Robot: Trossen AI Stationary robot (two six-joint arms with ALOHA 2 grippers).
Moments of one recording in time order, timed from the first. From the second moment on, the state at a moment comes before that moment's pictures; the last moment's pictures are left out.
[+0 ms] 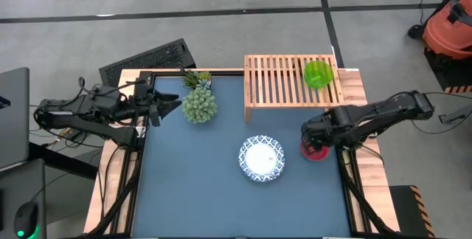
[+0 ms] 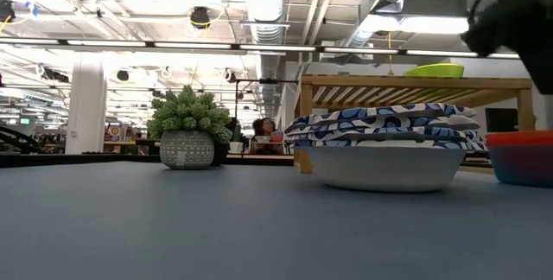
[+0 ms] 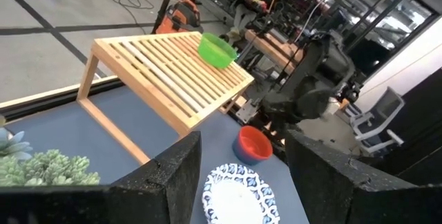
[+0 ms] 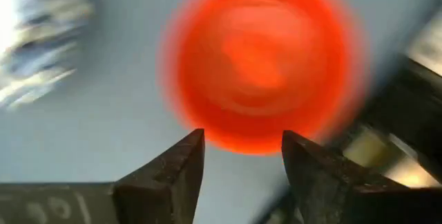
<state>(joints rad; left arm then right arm) -0.10 0.67 0.97 -0.43 -0.45 -0.66 0.20 1.07 0.85 -1.24 -0.11 1.26</state>
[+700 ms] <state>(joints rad) -0.10 0.67 0.97 -0.46 -0.45 -0.67 0.30 1.31 0.85 -1.14 -0.11 0.82</state>
